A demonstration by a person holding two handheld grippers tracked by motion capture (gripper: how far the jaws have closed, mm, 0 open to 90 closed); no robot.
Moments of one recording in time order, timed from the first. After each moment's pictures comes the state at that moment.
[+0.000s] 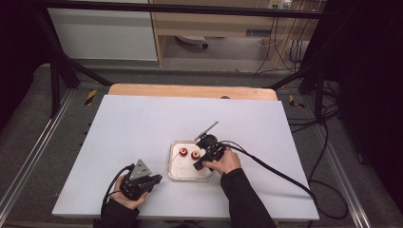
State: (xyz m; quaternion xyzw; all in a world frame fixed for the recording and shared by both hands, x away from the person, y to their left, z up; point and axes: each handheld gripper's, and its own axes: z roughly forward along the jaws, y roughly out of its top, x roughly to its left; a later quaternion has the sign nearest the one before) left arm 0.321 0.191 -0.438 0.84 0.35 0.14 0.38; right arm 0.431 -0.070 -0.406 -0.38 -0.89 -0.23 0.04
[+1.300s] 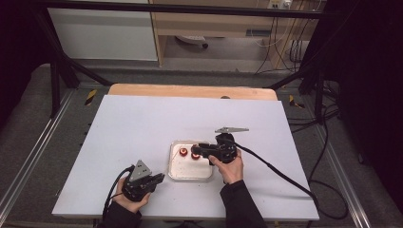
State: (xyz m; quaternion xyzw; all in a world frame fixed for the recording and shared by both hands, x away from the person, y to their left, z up) left arm 0.315 0.183 -0.437 0.81 0.38 0.15 0.42; right arm 0.410 -0.105 -0.399 -0.44 -0.74 -0.51 0.02
